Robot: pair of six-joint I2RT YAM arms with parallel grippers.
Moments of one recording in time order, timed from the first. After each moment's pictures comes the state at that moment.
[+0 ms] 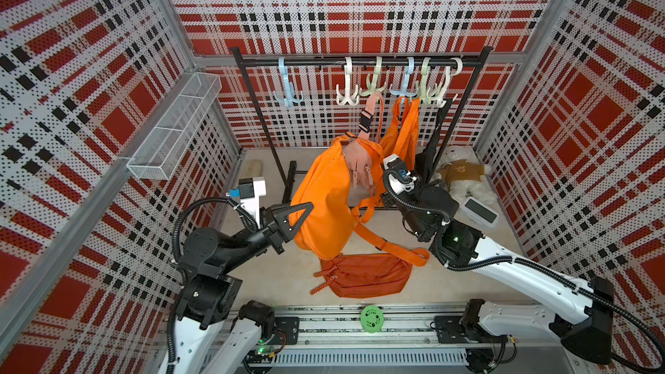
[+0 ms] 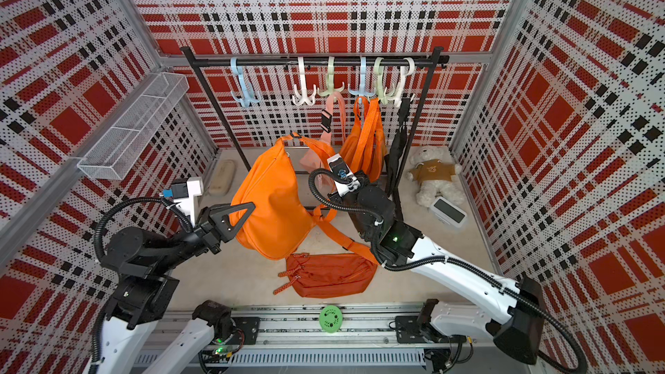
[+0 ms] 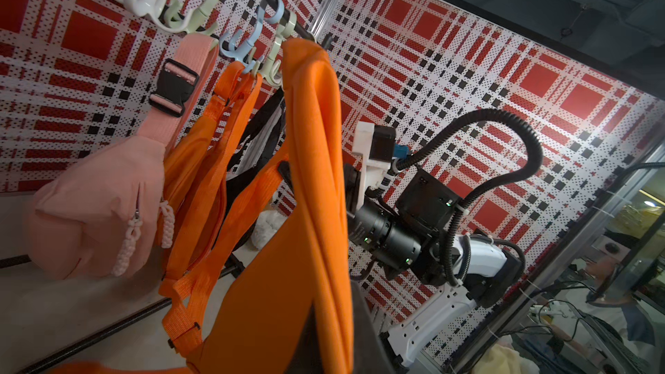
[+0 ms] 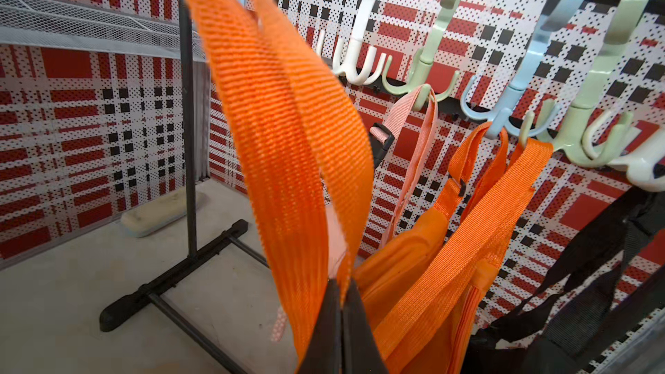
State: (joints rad) left arm -0.29 0.56 0.90 -0.10 0.69 -0.71; right arm 0.92 1.17 1.07 0.18 0.49 -0.27
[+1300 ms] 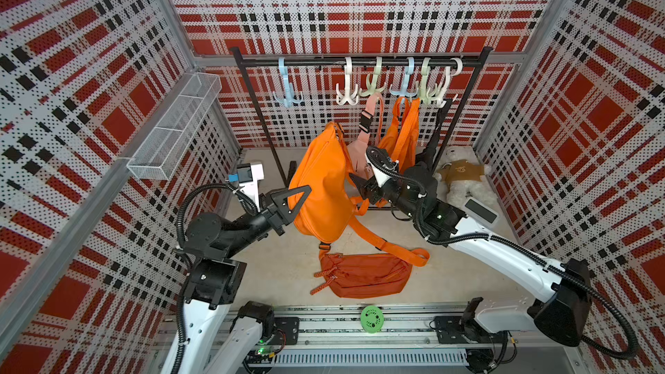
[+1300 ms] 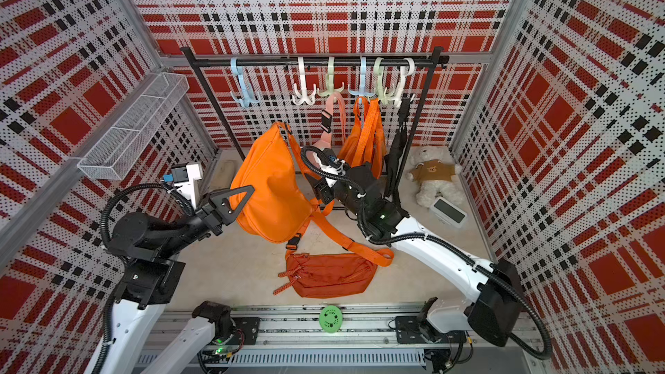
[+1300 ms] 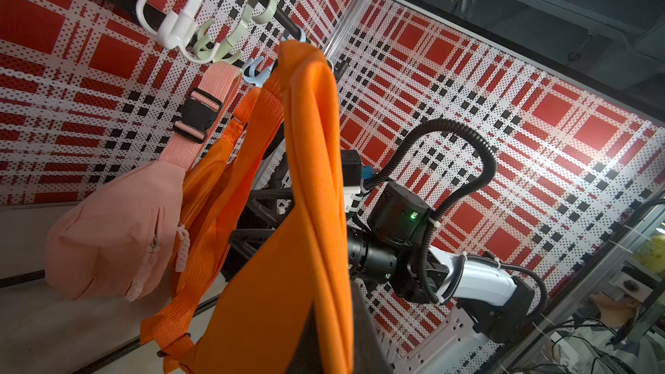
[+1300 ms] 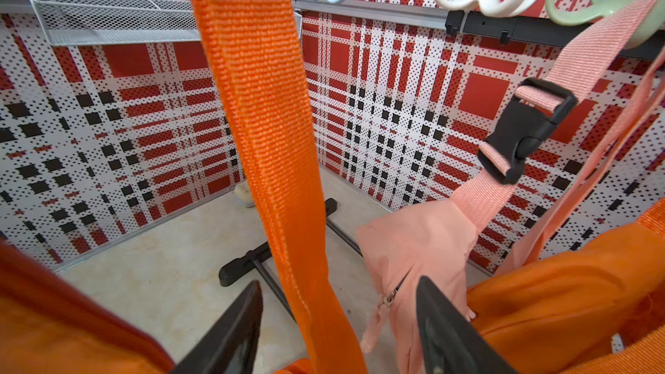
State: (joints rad) left arm -0.21 0.65 0.92 0.02 0.73 -0.79; right arm 0.82 1.36 1.18 0.11 0.07 -0.09
